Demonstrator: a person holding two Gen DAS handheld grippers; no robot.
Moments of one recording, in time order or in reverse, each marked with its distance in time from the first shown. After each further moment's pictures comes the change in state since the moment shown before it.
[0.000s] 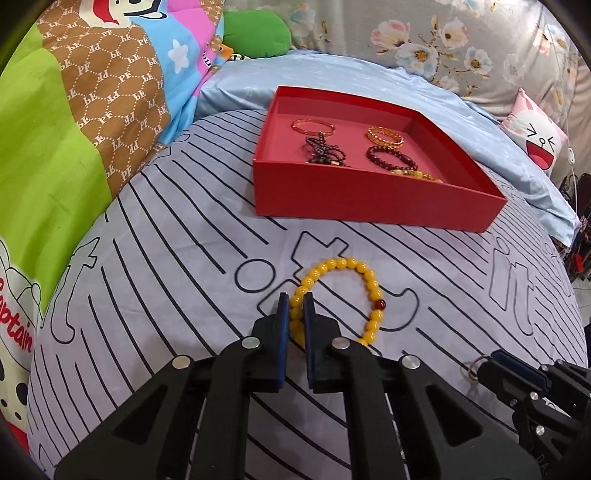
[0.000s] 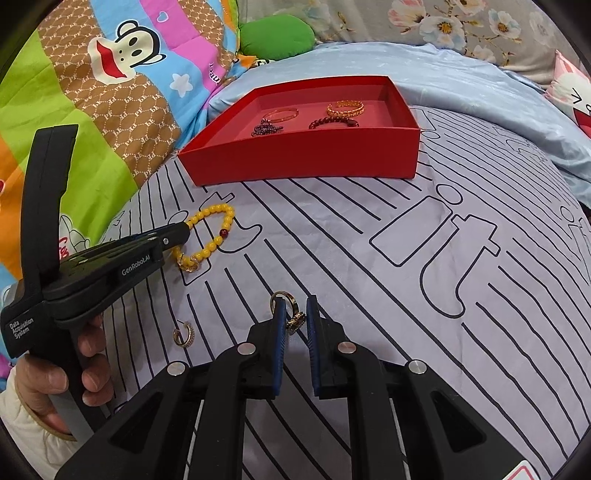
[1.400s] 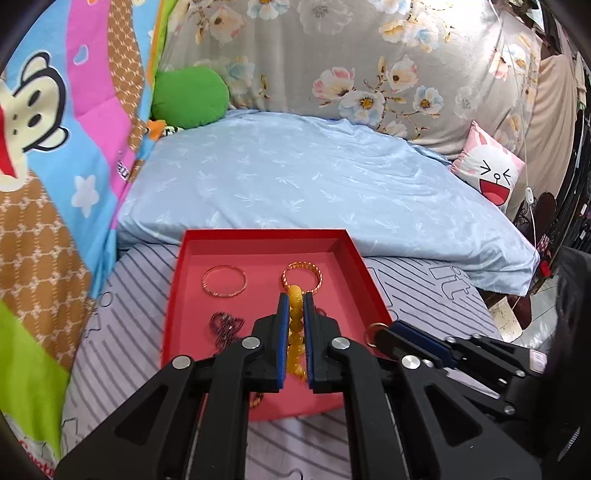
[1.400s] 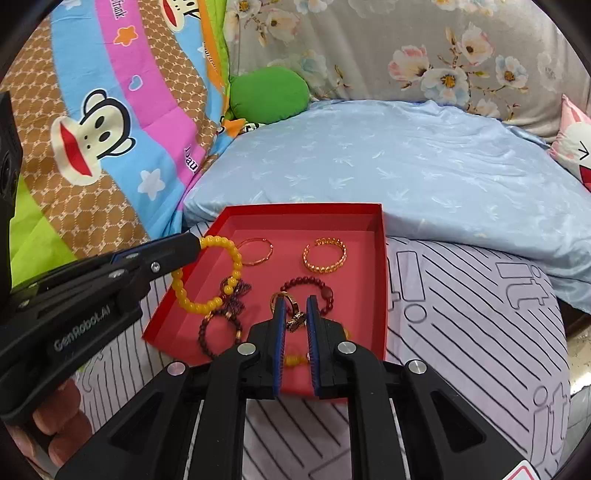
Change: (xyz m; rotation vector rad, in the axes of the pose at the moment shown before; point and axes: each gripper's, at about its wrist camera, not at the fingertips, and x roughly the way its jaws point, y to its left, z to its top) left arm -0.007 -0.066 0.167 0.085 -0.141 -0.179; right arm 0.018 -0.035 0.183 -0.011 -0.150 -0.006
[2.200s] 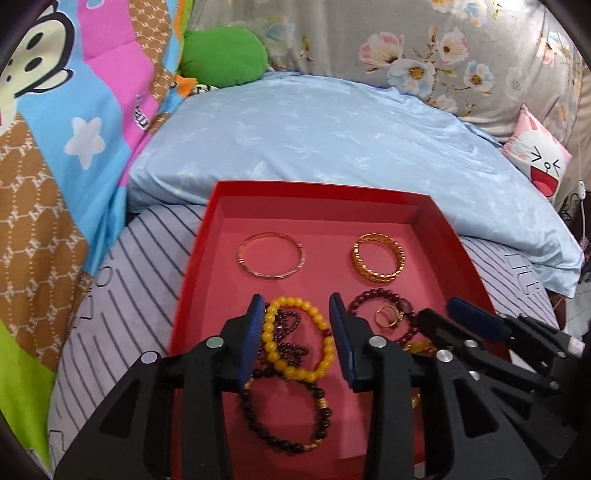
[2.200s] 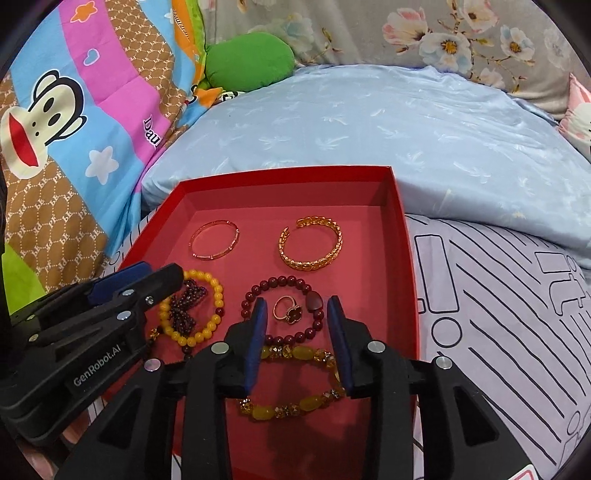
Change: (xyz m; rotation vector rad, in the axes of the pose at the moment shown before) left arm 0.076 0.044 -0.023 -0.043 0.089 0.157; right arm 0.073 -0.012 -0.002 0.013 0.079 -0.054
